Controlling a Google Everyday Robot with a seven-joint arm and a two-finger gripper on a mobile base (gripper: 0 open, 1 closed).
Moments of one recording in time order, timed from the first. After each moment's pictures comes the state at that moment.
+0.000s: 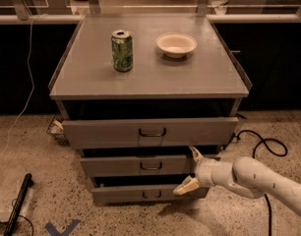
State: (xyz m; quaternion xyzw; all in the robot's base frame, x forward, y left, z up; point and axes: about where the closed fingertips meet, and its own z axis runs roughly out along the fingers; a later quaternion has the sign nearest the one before) arm 0.557 -0.131 0.474 -0.52 0.70 0.18 0.45
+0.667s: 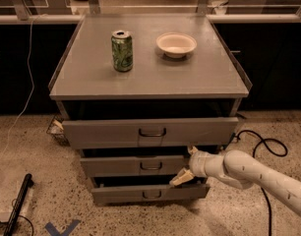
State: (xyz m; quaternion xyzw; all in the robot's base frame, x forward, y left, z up) arm 0.601 -0.122 0.459 -0.54 0.68 0.15 0.47
